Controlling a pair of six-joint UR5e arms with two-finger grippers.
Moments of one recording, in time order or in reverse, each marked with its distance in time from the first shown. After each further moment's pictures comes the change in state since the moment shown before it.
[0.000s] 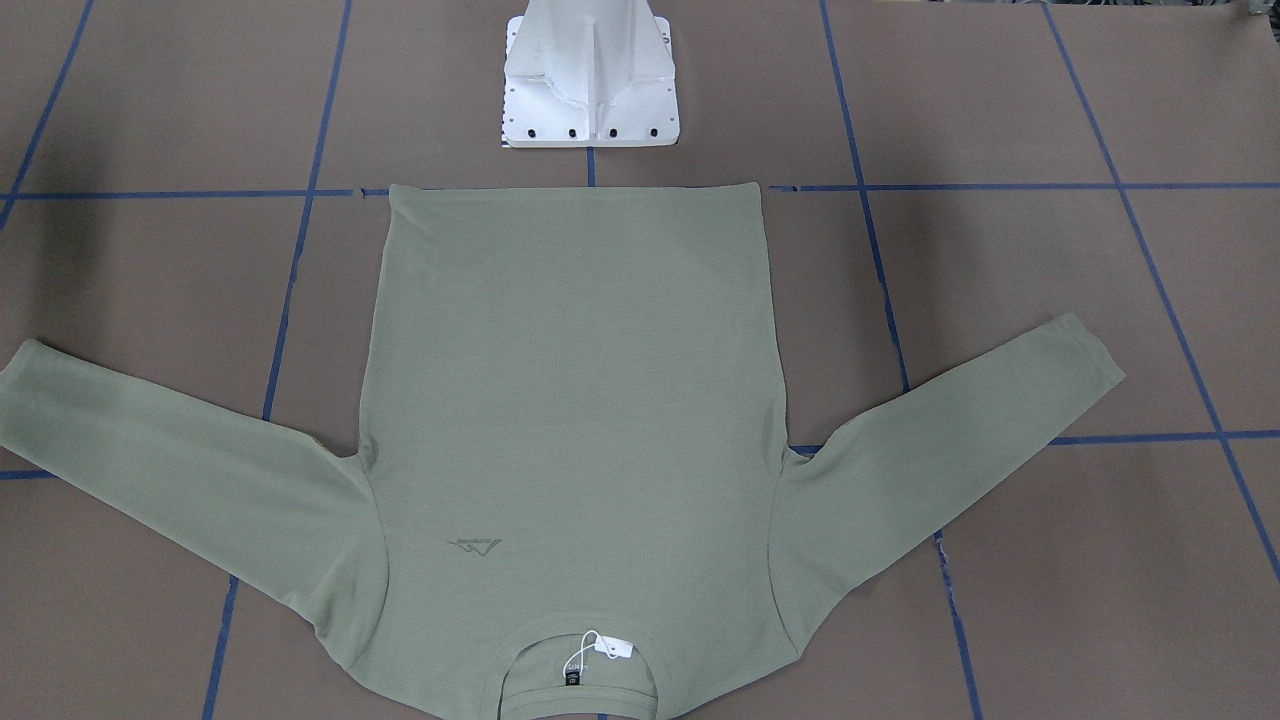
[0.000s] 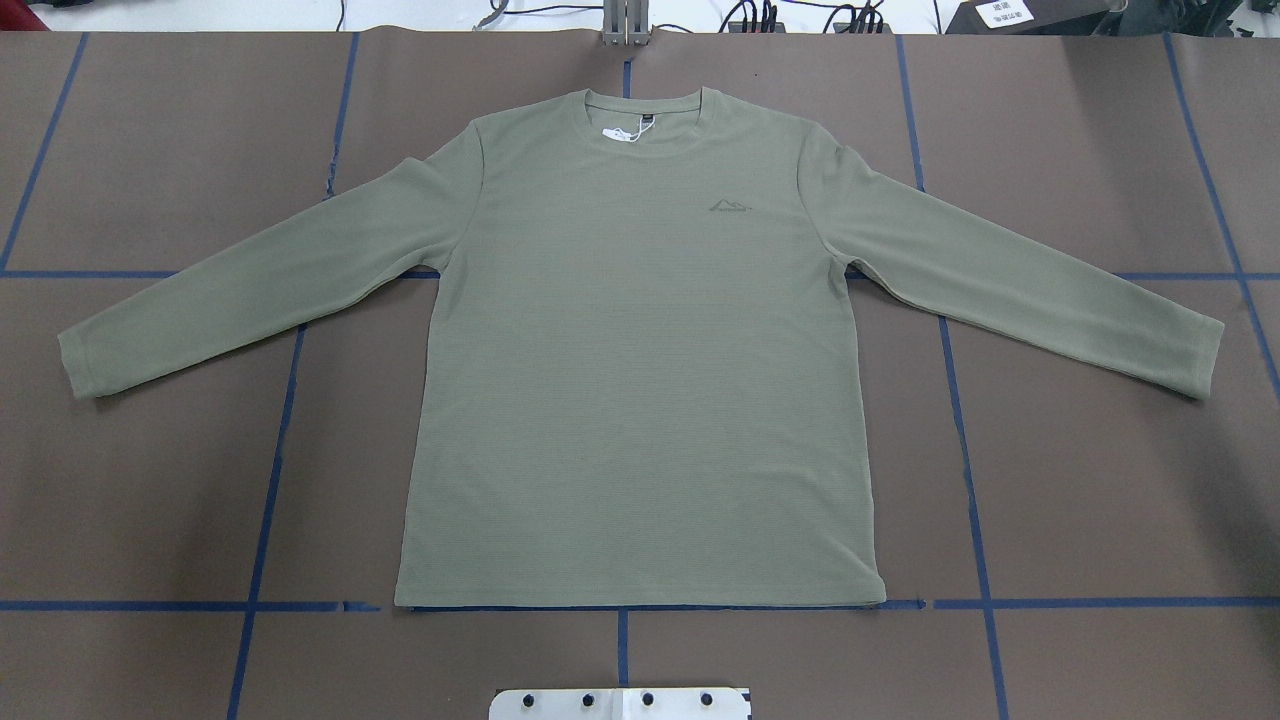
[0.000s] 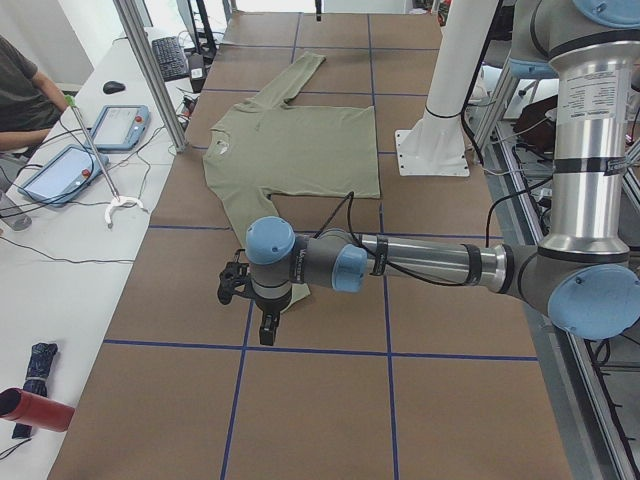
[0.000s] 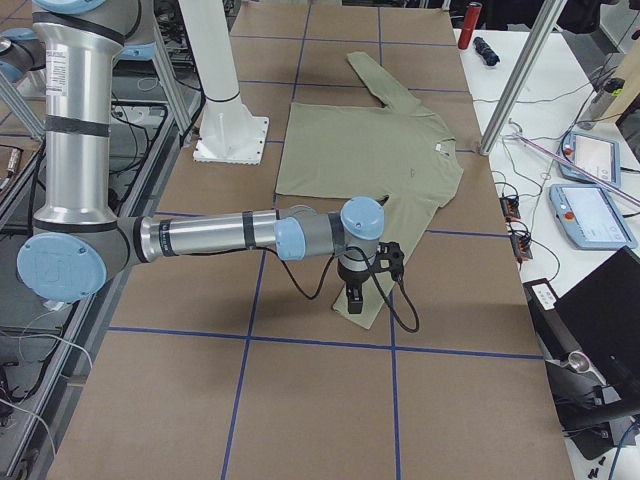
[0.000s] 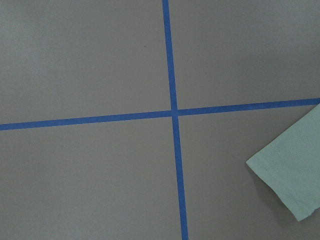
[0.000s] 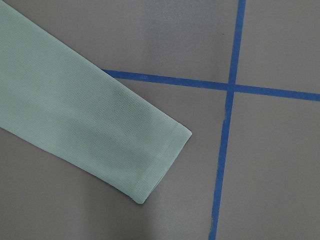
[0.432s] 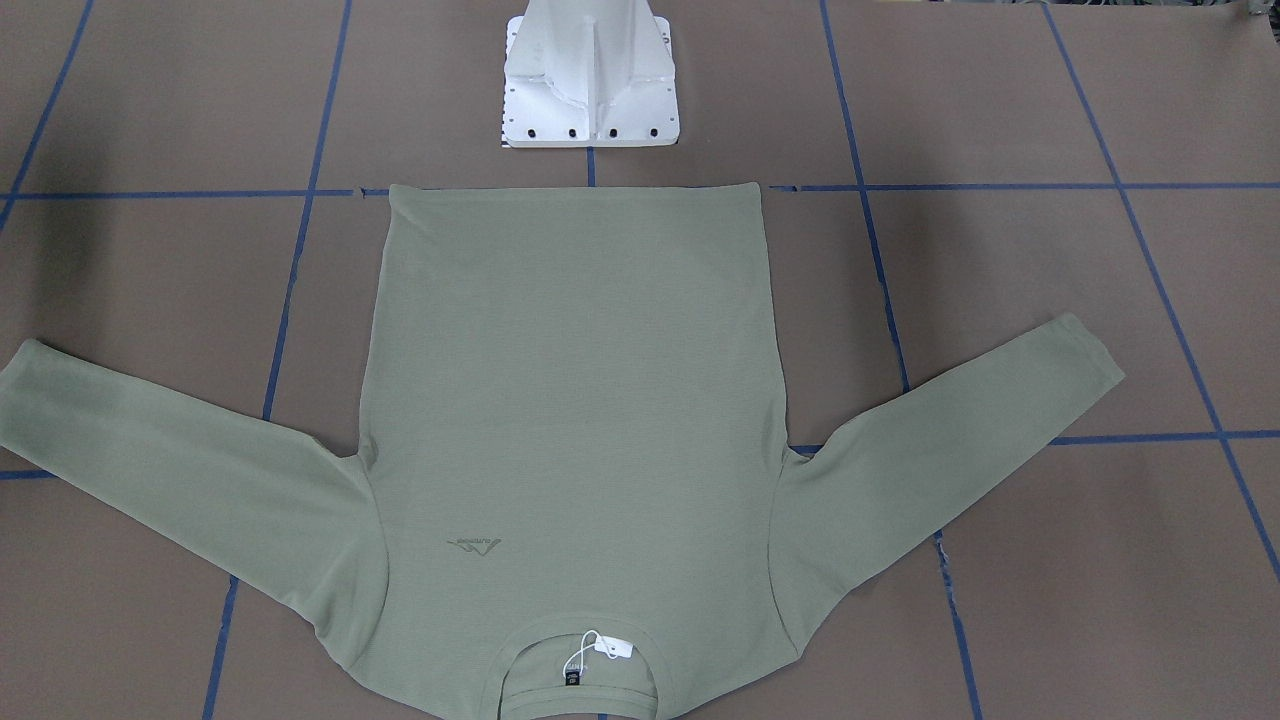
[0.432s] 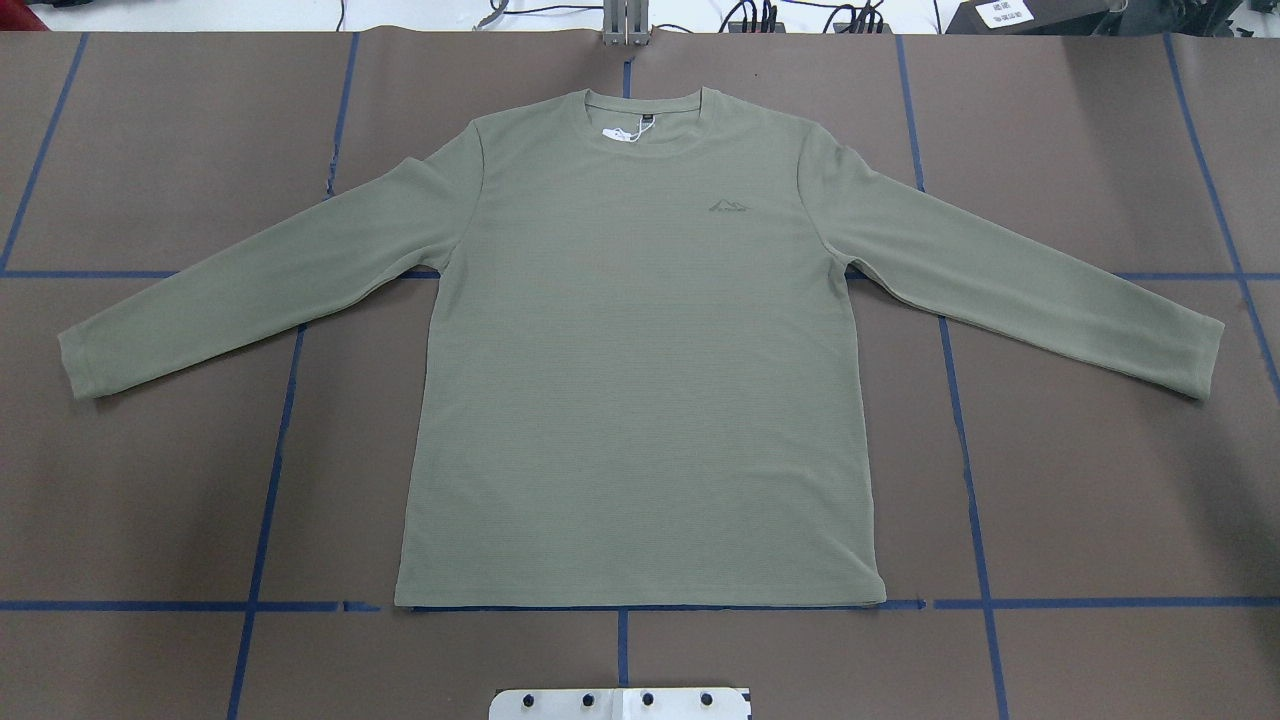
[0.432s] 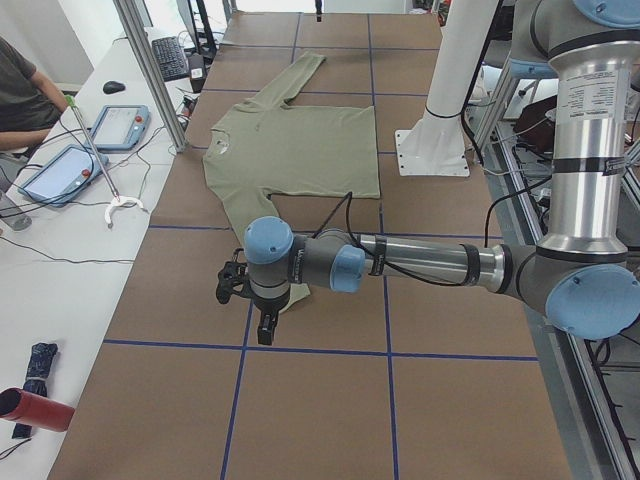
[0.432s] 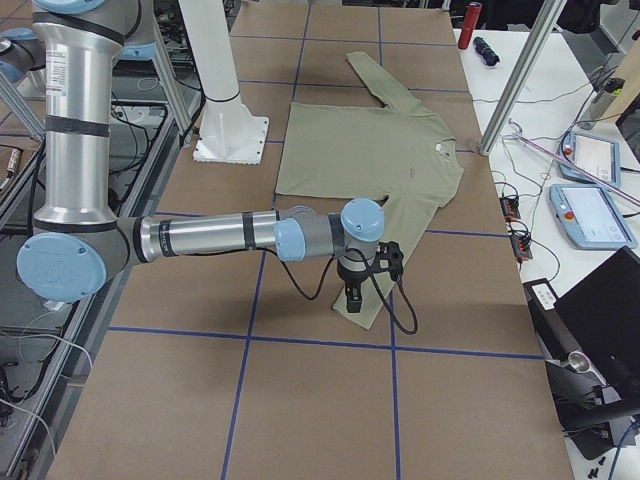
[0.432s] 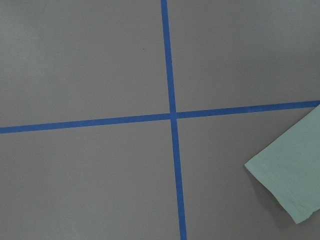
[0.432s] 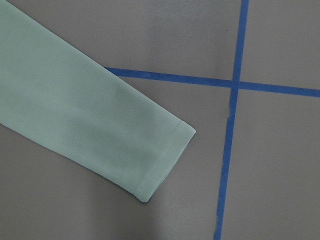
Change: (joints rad) left arm 0.001 -0.017 -0.002 0.001 -0.001 -0.001; right arm 0.000 0.000 0.003 0.000 0.041 0.001
